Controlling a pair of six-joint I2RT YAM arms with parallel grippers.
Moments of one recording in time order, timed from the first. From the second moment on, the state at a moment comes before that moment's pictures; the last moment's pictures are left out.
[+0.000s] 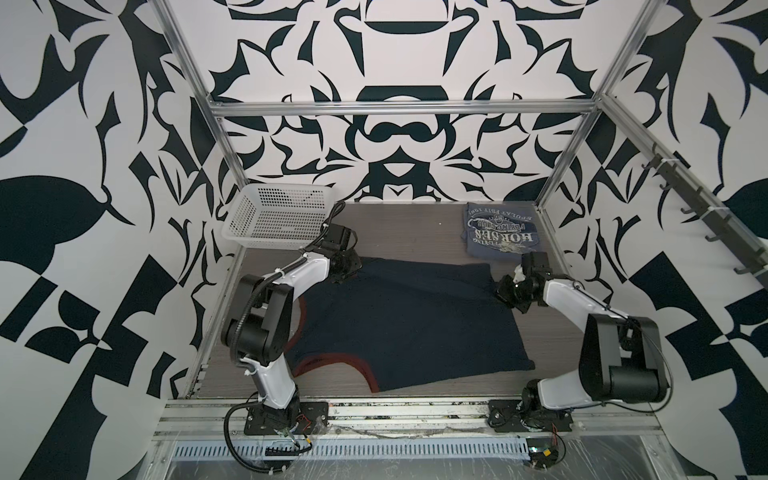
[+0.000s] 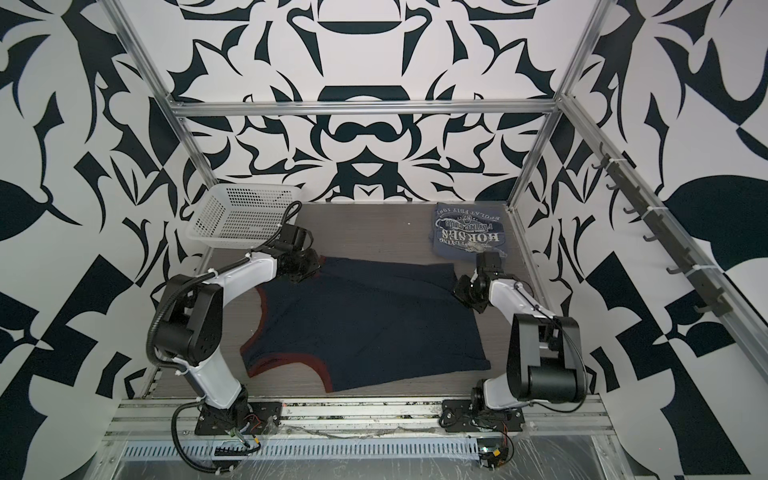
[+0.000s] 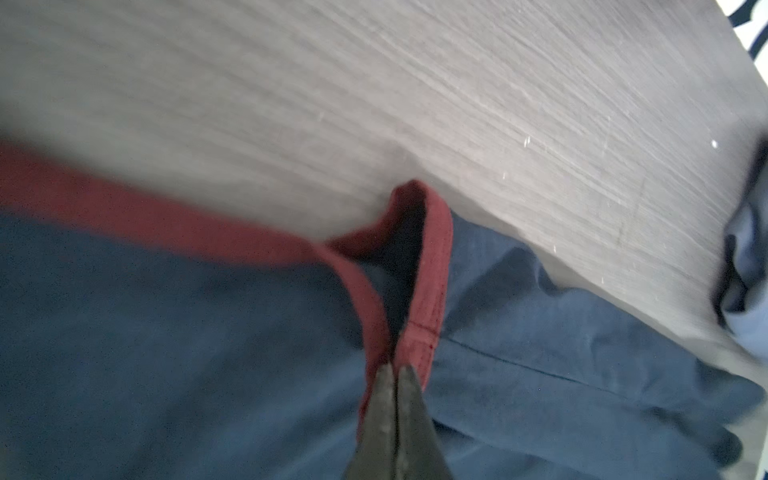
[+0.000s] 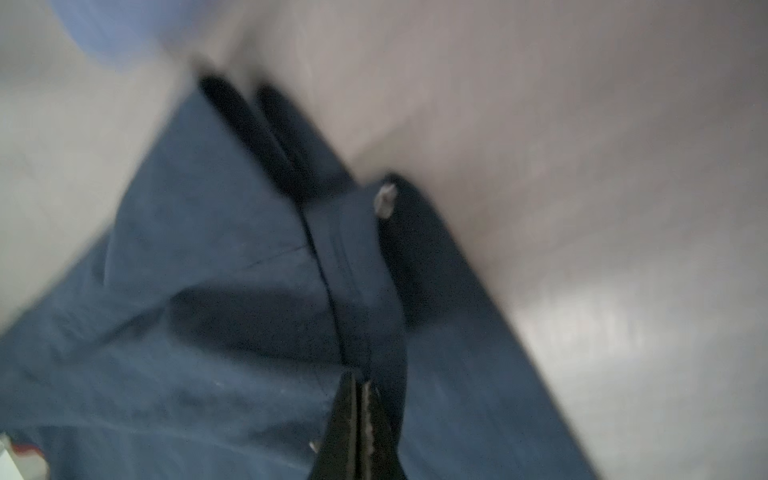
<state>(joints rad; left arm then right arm) -0.35 1.73 1.11 -0.38 0.08 -0.75 -0.09 1.43 0.73 -0.50 -0.29 0.58</state>
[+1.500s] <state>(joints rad) -0.35 1.71 0.99 -0.30 0.09 -0.77 -0.06 1.75 0.99 -0.48 -0.37 0.55</state>
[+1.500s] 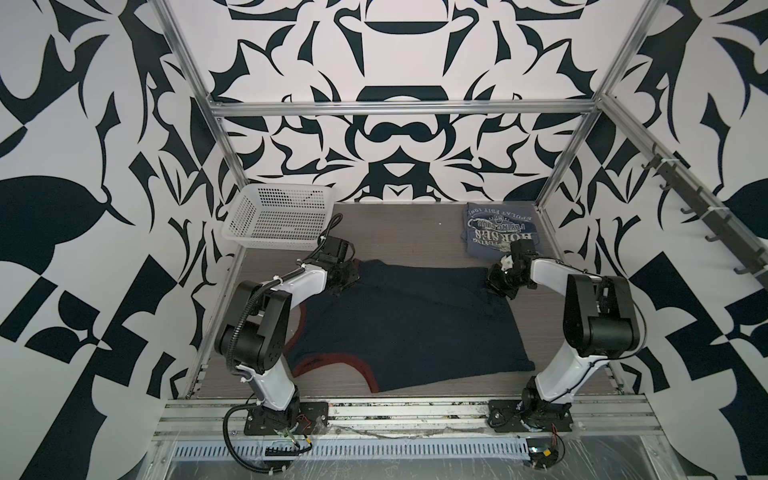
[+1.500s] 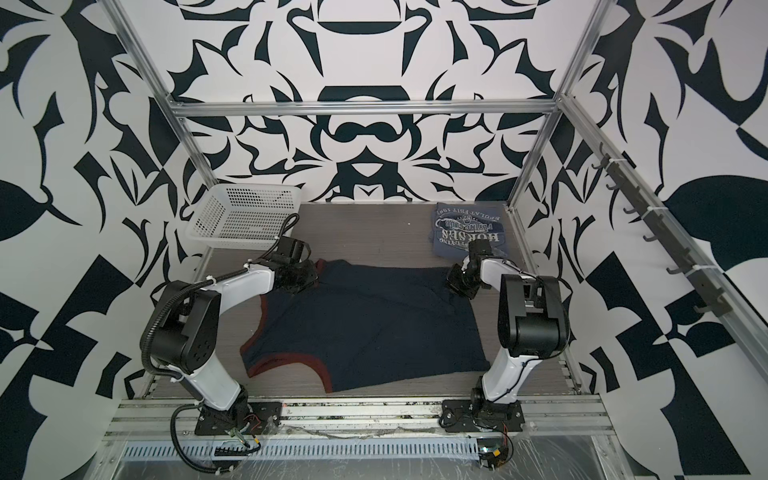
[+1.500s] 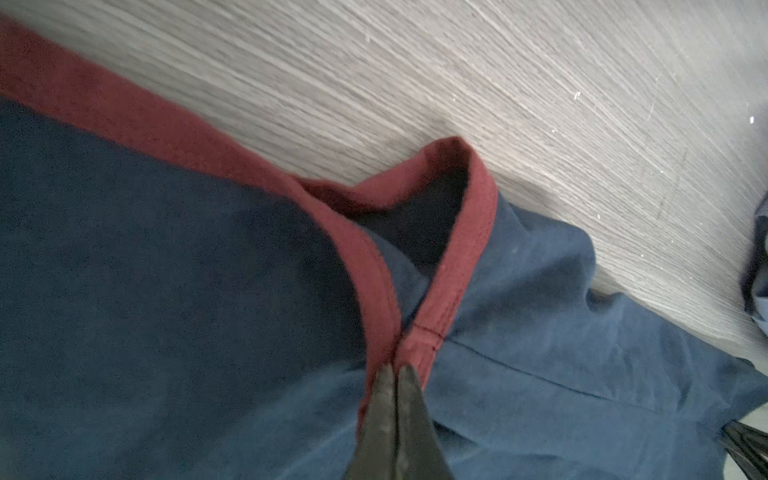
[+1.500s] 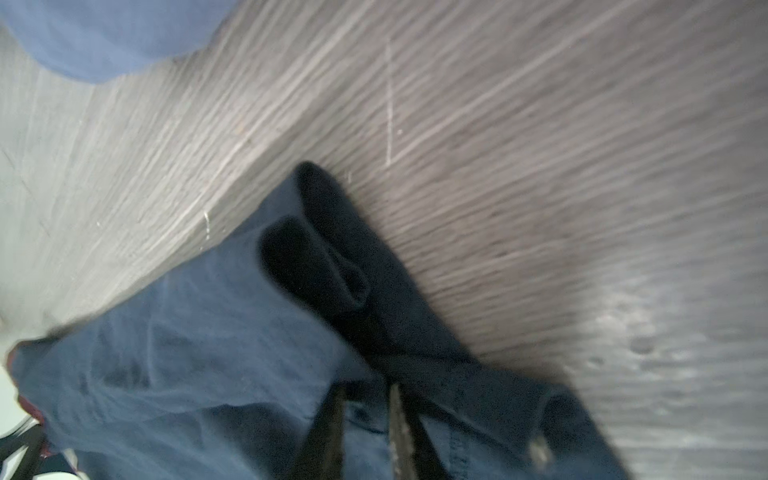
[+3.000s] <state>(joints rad) -0.35 1.73 1.04 -0.30 0.09 -0.76 -0.03 1.77 0.98 -0.44 -0.44 0.55</state>
